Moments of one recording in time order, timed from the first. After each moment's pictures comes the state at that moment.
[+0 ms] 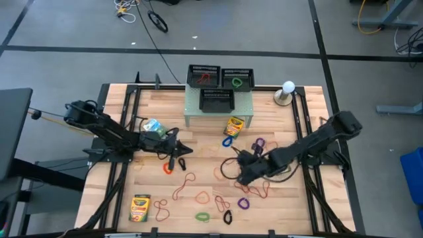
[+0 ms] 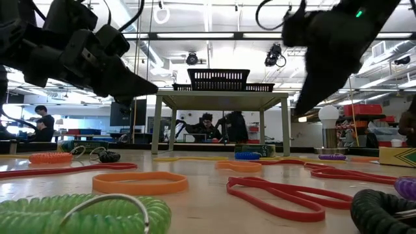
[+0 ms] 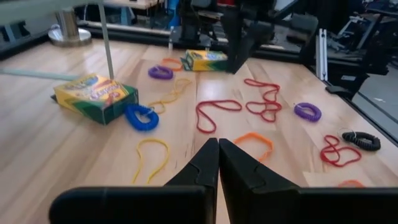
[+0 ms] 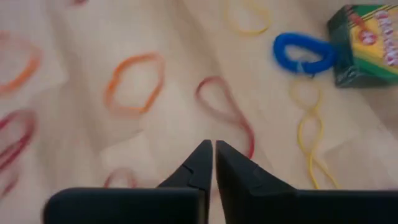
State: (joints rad) left arm -0.15 1.42 0.18 1.05 -0.13 -0.13; right arm 0.42 1.60 0.94 -0.47 0.46 0.79
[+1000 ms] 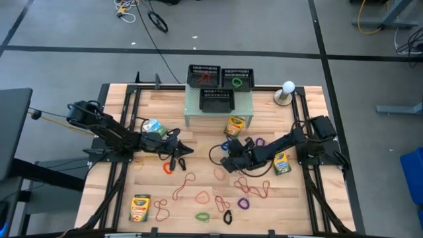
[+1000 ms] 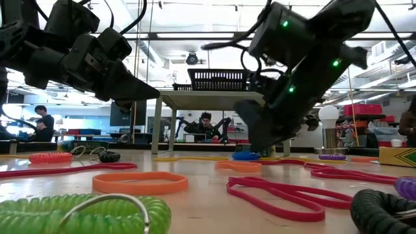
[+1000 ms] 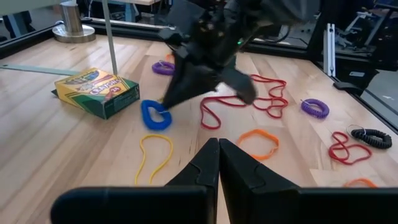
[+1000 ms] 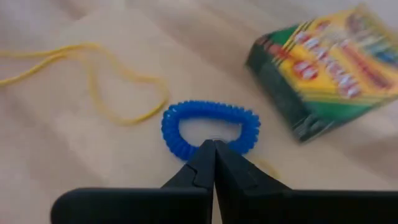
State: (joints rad) left arm -0.15 1.46 0.19 1.07 -0.16 -0.12; right arm 0.27 1.88 0.94 -0.20 0.70 0.94
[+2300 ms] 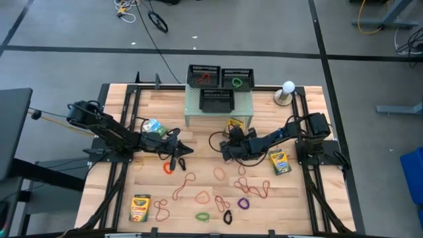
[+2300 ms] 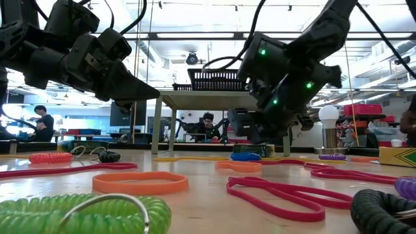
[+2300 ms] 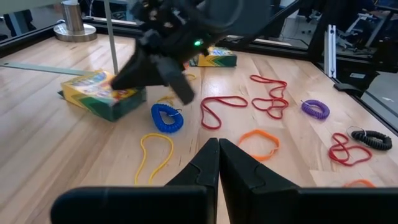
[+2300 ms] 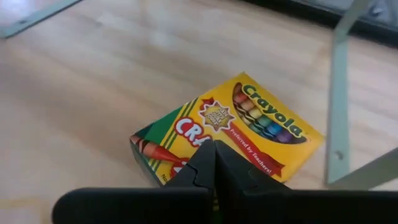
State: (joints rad) left arm -0.15 1.46 0.19 1.07 -0.16 -0.13; right arm 0.13 1.93 0.94 -0.18 0.90 1.01
